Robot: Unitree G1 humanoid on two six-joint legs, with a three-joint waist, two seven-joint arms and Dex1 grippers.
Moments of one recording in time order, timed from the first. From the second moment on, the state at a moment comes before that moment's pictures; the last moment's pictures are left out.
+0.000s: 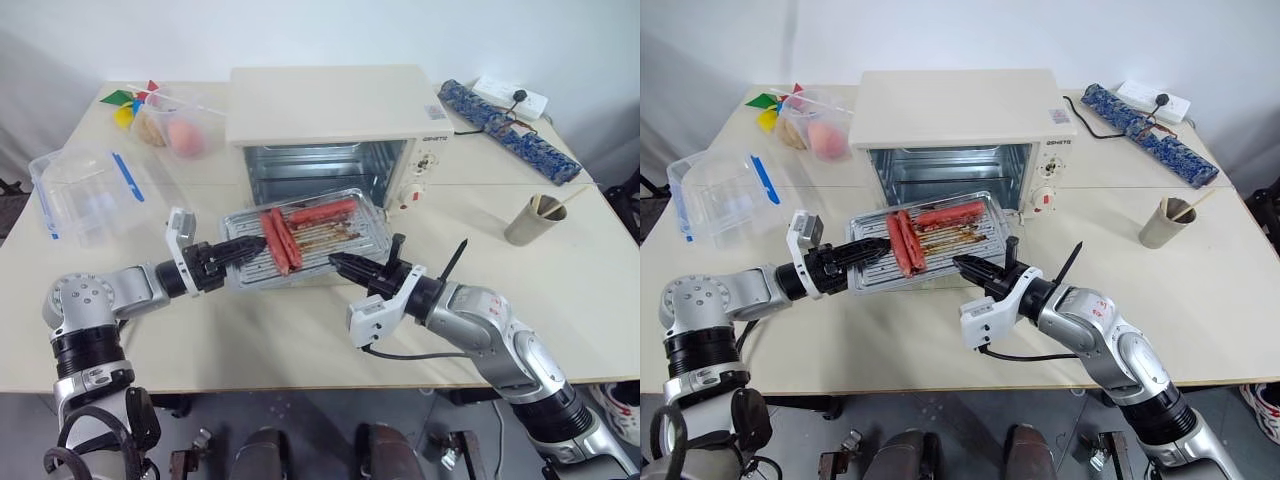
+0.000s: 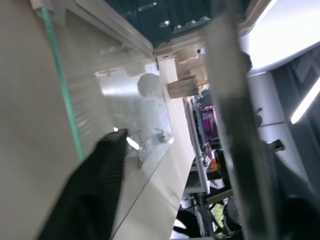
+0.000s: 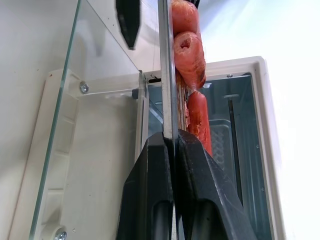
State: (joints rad) left arm -0.63 0.48 0.52 0.28 -1.07 1.51 -0.46; right arm -0.38 -0.57 0.31 -0.35 -0.66 -0.29 0.53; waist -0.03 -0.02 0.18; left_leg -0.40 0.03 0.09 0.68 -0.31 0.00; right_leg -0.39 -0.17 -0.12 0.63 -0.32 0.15
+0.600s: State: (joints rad) left arm -0.58 0.46 0.61 0.25 -1.23 1.61 -0.34; right arm -0.37 -0.56 0.31 -0.35 -0.61 -0.29 0.59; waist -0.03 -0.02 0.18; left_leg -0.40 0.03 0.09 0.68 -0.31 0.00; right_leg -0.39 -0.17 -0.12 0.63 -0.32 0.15
